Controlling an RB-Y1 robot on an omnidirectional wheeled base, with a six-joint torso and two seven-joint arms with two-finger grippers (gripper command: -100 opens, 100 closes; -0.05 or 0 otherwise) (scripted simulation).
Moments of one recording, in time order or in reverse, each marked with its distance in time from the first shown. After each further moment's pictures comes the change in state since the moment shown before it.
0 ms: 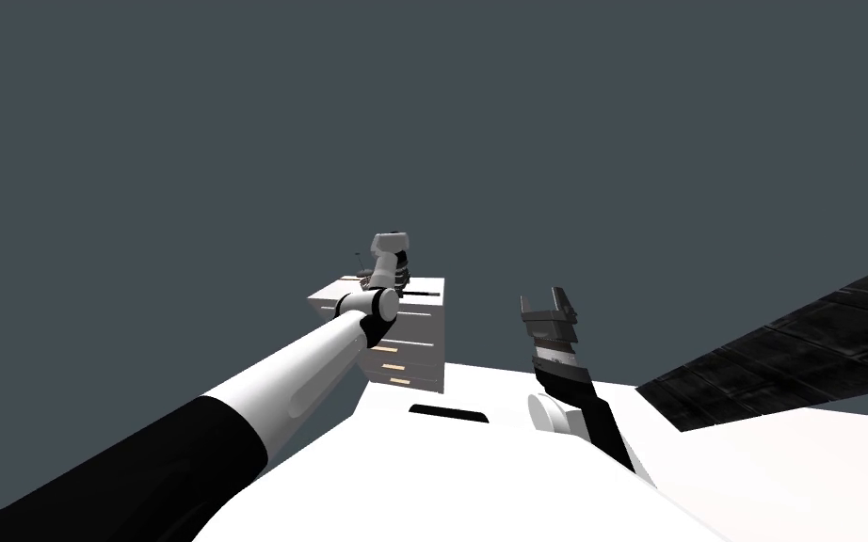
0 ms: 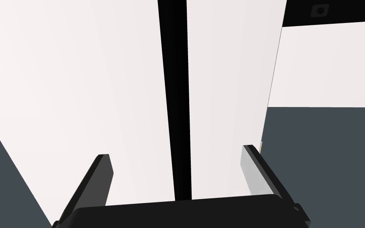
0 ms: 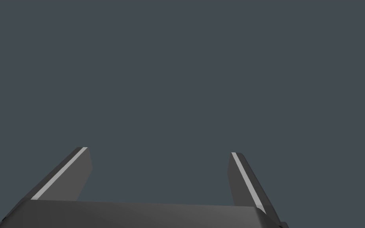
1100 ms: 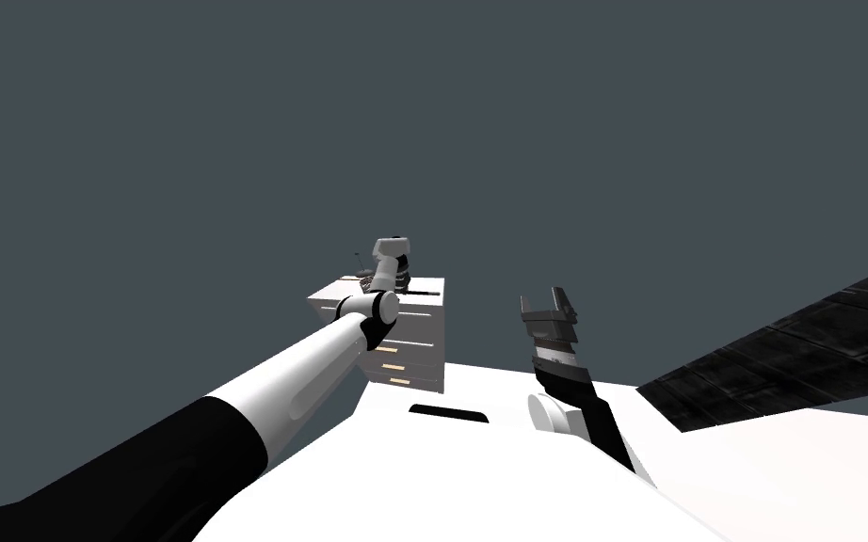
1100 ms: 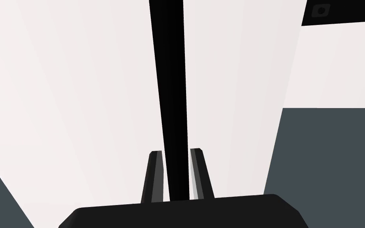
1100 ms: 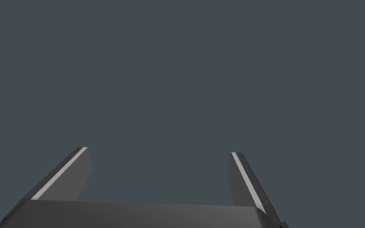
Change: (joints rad) left arm 0.029 -0.005 -0.006 0.022 0.010 -0.044 0.005; right arm 0.000 0.000 0.000 0.000 0.000 0.000 0.000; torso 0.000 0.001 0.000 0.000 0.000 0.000
